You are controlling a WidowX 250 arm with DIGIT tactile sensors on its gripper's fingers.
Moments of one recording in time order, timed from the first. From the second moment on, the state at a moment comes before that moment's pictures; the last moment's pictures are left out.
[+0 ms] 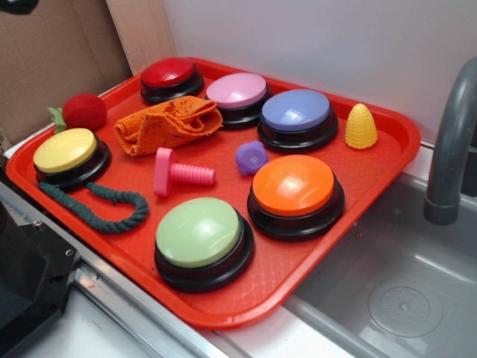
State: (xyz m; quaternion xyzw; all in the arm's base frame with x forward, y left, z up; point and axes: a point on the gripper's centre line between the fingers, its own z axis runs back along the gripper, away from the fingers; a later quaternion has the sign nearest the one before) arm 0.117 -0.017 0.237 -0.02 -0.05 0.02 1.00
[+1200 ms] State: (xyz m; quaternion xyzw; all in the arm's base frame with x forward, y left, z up) arm 0.170 -0.024 0.119 -0.01 -0.07 0.15 0.99
